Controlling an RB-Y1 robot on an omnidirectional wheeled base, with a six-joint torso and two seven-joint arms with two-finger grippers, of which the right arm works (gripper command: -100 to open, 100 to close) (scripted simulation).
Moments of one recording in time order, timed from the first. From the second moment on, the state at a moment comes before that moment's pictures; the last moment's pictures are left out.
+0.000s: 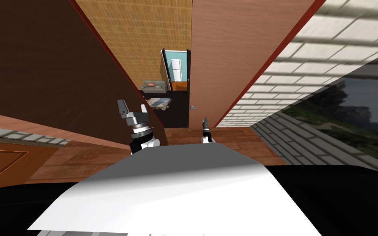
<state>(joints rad) 0.06 -0.04 0.02 -1.14 -0.17 -0.70 0.20</state>
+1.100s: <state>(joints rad) -0.04 0.00 0.02 -0.88 -0.24 -0.76 0.23</state>
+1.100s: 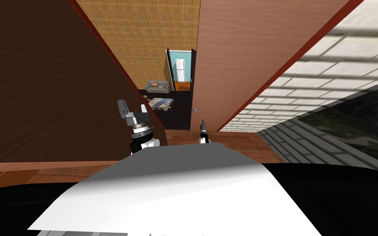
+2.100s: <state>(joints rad) -0.09 0.04 0.03 -0.73 -0.27 -0.79 0.24</state>
